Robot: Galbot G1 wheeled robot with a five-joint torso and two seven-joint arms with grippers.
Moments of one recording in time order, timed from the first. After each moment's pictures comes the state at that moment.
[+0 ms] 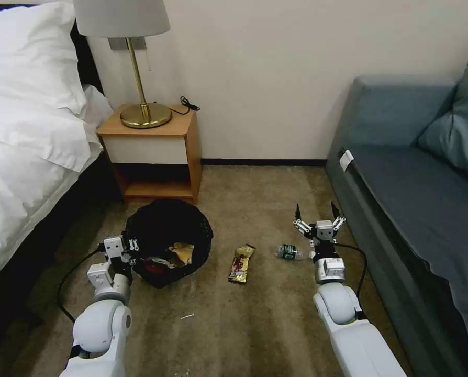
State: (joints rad) left arm 1.34 -1.47 -0.68 -1.93 -0.19 0.27 -0.06; right arm -1.13 1.33 0.37 1.56 -0.02 0.31 0.24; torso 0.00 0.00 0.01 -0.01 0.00
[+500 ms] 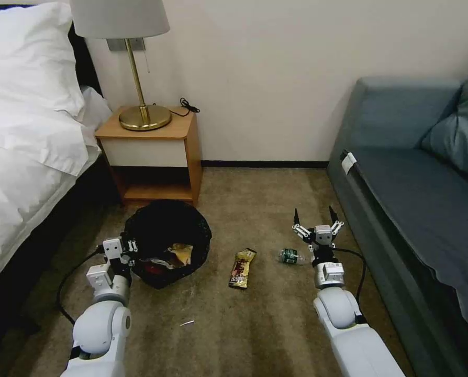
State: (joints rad) left arm 1.34 -1.48 -0.68 -1.91 -0.20 0.25 -0.06; right arm -1.14 1.33 0.35 1.53 -0.02 0.33 0.23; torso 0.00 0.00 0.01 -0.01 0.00
